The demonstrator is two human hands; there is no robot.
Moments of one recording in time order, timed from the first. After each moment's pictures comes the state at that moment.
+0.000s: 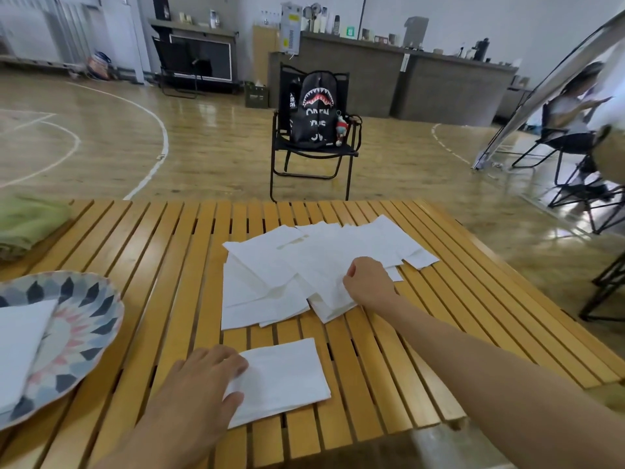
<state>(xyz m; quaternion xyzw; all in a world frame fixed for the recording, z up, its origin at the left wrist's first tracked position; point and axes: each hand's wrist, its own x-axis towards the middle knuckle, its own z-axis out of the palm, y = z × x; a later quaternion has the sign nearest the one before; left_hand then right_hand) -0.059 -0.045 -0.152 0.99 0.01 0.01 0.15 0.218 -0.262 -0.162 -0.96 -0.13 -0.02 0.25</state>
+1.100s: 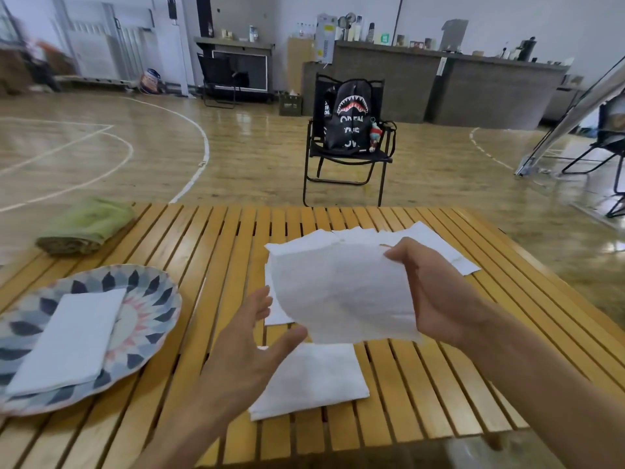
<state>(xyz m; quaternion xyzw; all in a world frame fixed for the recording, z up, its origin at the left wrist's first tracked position) -0.056 -0.048 -0.115 0.84 0.12 0.16 0.51 0.079 -0.267 -0.030 -0.63 -0.13 0.32 0.69</state>
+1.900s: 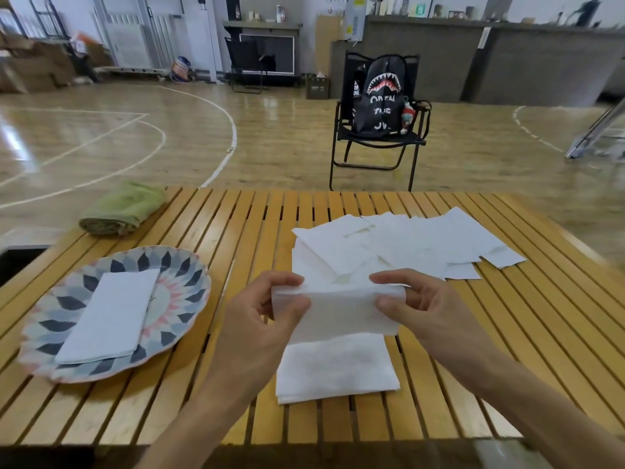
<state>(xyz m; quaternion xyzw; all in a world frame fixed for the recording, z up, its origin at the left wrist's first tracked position) -0.068 -0.043 -0.107 0.78 0.11 0.28 0.55 0.041 -0.254 -0.073 -0.73 -0.25 0.17 0.61</state>
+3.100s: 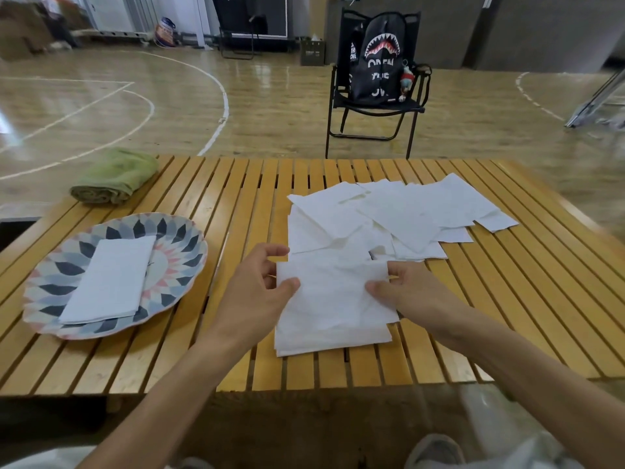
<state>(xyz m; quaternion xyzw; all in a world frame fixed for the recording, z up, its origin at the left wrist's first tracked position) -0.061 -0.036 -0.123 0.76 0.16 0.16 0.61 0.053 -0.253 -0.112 -0.78 -0.17 0.27 0.53</state>
